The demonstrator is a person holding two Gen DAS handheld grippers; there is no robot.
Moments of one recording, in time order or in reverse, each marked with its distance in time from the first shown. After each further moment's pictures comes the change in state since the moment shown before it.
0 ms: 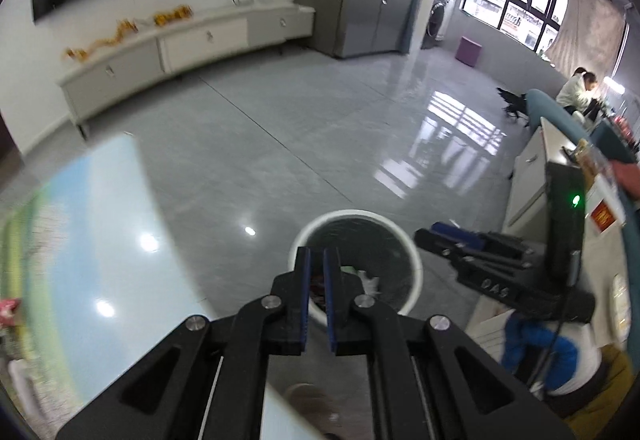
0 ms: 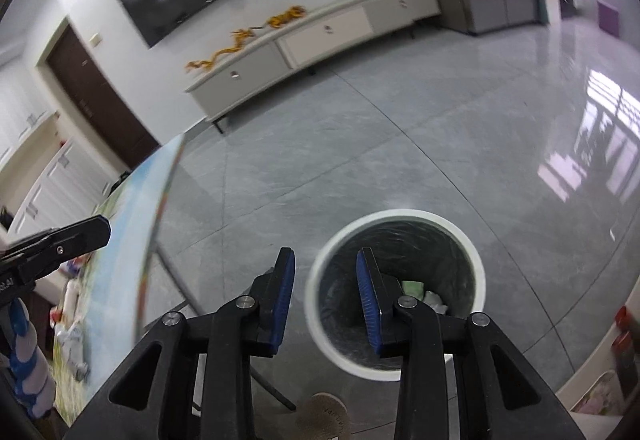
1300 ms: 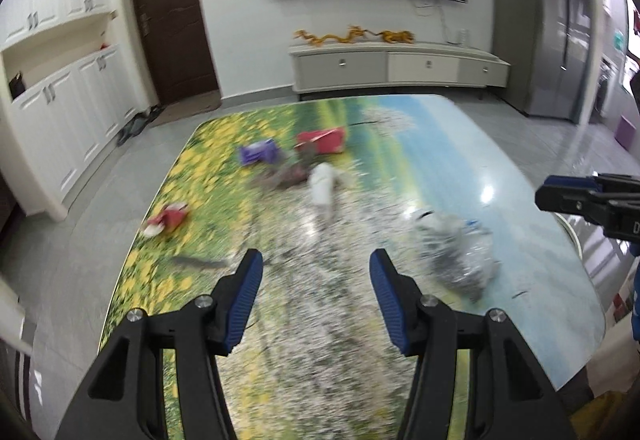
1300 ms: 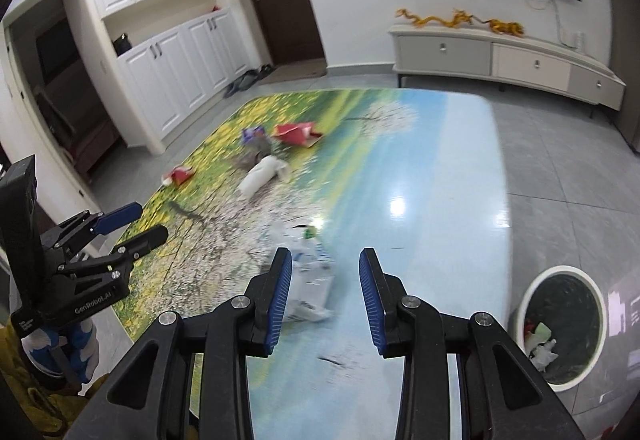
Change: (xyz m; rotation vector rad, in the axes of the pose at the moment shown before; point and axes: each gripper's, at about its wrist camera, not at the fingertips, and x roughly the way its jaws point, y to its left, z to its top) left arm -0.210 0.189 -0.251 -0.368 -0.126 0.584; right arm -0.027 0.309 -0.093 -0.552 0.166 0.319
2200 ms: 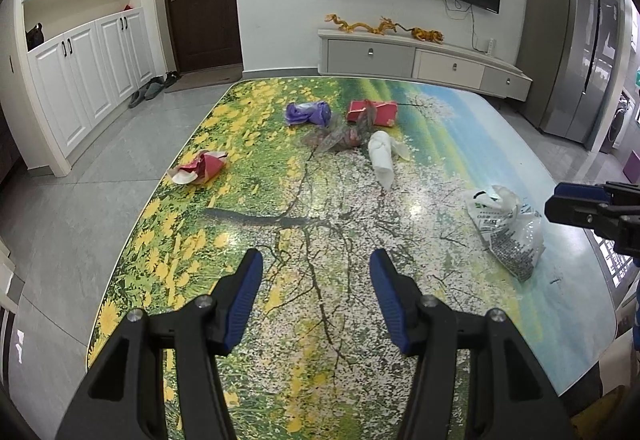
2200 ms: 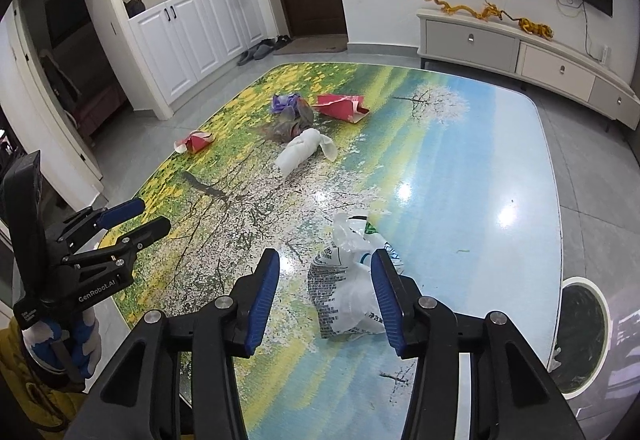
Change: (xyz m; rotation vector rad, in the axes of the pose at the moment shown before) left arm 0.014 0.052 -0.033 -0.116 0.044 0.005; right arm 0.034 0.047 0.005 -0.076 0.082 -0.005
